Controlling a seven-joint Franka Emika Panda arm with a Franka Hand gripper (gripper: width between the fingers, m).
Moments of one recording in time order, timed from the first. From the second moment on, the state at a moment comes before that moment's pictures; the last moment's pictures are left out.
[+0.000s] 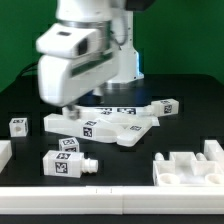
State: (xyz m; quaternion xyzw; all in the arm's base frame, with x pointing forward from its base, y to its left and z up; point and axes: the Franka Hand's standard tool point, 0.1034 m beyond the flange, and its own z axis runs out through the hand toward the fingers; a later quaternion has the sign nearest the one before) arm 0.468 -0.041 0.075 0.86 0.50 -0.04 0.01
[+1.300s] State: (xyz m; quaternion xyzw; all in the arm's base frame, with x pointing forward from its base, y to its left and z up) arm 0.421 0.075 0.078 0.80 0.59 -0.03 0.00
